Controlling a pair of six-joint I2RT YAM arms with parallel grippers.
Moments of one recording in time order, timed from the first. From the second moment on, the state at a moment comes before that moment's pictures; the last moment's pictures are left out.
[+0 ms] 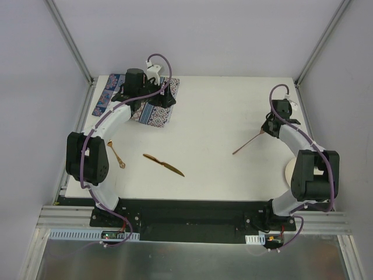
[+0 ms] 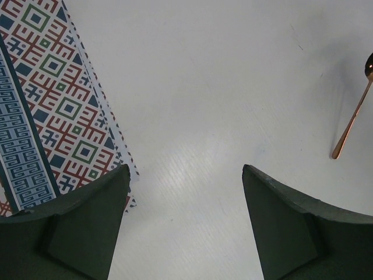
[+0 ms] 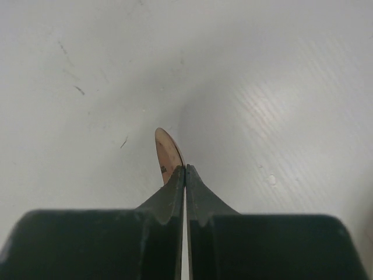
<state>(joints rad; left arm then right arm) -0.25 1.72 1.40 -0.20 0.49 -0.10 0.01 1.55 0.98 -0.28 0.21 0.54</state>
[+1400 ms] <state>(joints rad) -0.26 1.72 1.42 -0.21 0.49 -0.10 -0.17 2.15 1.81 -0.83 0.54 0.30</state>
